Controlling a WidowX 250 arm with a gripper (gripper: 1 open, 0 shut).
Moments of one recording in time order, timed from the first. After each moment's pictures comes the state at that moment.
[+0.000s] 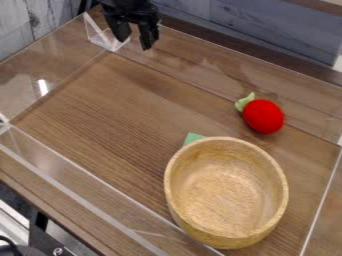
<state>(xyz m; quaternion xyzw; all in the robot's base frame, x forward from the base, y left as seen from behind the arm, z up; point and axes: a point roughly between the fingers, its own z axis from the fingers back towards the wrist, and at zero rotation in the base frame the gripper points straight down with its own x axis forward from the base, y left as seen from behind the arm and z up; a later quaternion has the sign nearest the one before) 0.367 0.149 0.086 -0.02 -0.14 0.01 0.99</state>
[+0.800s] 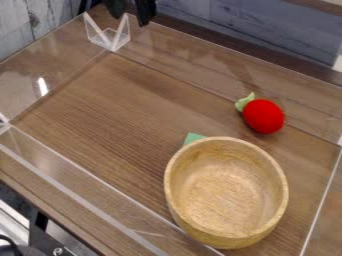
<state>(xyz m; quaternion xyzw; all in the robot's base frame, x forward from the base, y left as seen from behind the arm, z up) 0.362 0.150 0.131 0.00 -0.16 0.01 0.99</state>
